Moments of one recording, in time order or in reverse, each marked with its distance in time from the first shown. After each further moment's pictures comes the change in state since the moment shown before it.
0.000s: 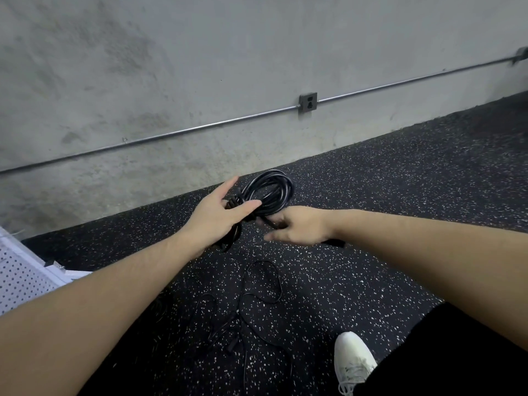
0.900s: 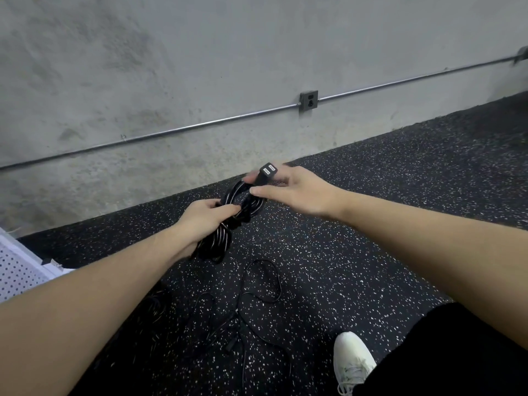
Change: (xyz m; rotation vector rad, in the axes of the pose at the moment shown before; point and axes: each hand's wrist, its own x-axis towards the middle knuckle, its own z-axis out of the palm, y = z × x) left_hand 0.011 -0.022 -0.011 -0.109 0.004 -0.262; right_hand -0.010 -0.027 -0.030 0.383 0.339 -0.170
